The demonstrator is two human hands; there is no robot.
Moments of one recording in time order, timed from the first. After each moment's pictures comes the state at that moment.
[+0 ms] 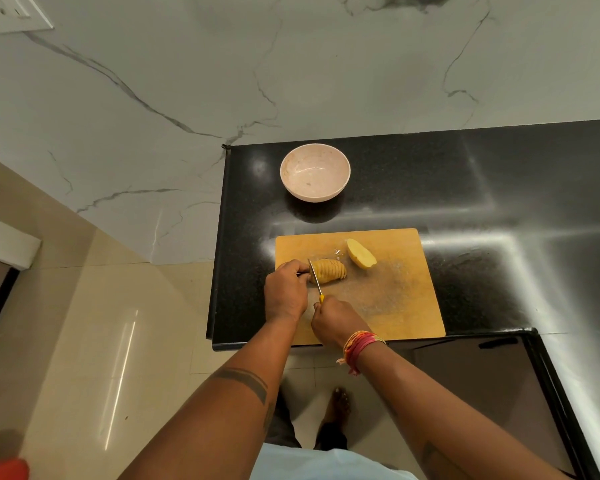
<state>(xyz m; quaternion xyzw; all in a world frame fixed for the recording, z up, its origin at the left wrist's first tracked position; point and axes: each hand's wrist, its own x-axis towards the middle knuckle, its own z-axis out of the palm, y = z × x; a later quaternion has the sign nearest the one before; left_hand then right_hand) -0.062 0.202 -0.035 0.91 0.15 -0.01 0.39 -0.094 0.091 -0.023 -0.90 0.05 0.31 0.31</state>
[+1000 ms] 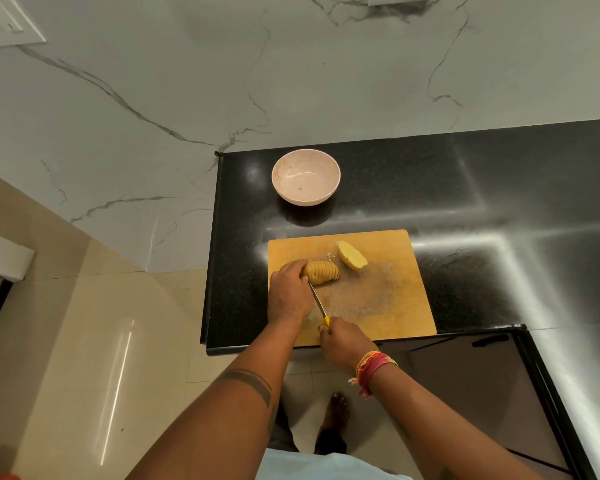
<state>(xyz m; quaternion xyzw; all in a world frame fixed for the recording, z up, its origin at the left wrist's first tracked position) -0.062 0.185 -0.034 0.93 0.13 -0.04 0.36 -0.125 0.061 -0.034 -0.88 0.04 0.33 0.32</state>
